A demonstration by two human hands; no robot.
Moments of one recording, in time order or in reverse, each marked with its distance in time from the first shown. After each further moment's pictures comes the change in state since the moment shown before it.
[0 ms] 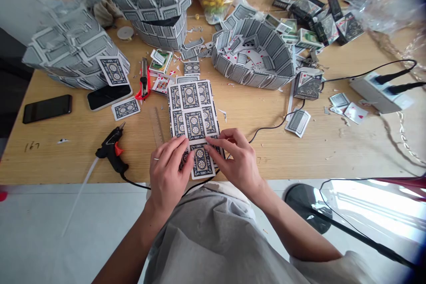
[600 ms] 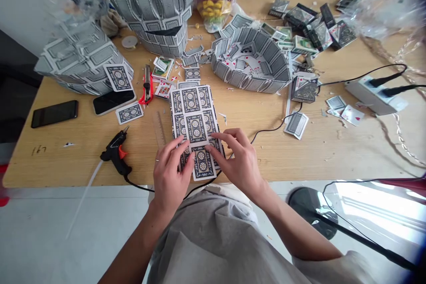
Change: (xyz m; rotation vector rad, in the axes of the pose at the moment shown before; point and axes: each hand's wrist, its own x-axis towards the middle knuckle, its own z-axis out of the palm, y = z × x) left_hand 0.003 0.003 -0.001 -0.098 0.034 -0.093; right_hand 0.005 -0.001 -0.002 -0.061 0.019 0.066
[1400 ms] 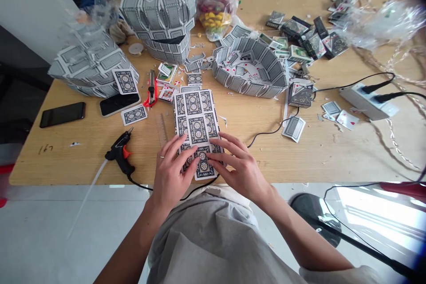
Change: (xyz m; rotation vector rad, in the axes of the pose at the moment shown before) left_hand -0.001 -0.010 -0.008 0.013 -0.141 0.057; right_hand -0.010 0.001 -0.018 0.059 -0.179 -0.265
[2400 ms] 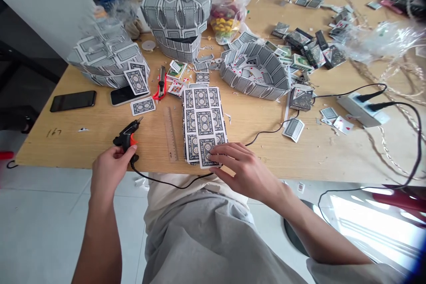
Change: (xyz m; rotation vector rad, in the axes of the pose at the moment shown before) left_hand -0.040 -0.107 -0.098 0.064 -0.056 -1.159; right_hand 0.003 -0.024 -0.016 -0.086 -0.271 -0.159
